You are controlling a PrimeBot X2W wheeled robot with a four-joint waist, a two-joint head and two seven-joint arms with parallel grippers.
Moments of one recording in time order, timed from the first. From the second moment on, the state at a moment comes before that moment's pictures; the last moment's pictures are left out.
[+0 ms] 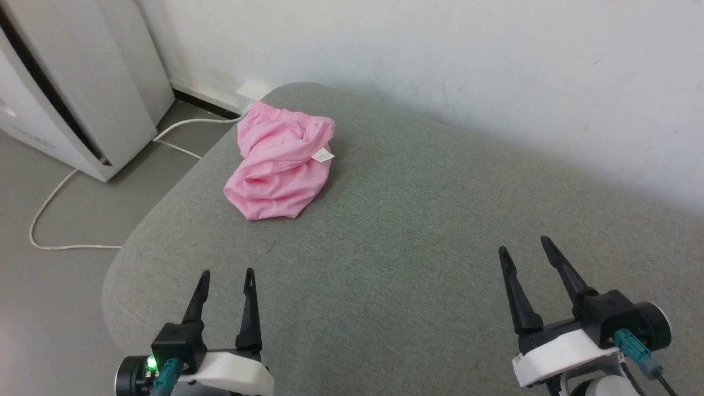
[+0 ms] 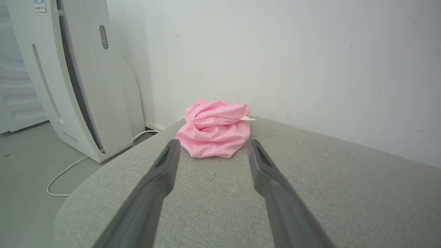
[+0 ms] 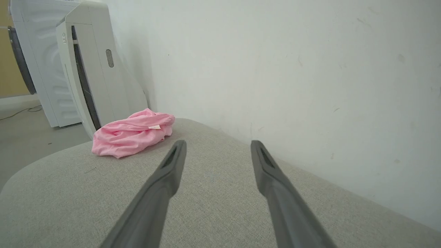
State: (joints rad) left arm 0.03 0.05 -0.09 0.12 -0.13 0.06 -0.25; right arm -0.01 -0.05 0.08 0.11 0.04 0.13 -0.25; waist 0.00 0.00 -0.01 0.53
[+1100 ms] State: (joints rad) left arm -0.61 0.33 -0.05 0.48 -0.23 -0.11 0.11; right arm -0.11 -0.12 0.16 -0.08 -0.08 0.13 -0.24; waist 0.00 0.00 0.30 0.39
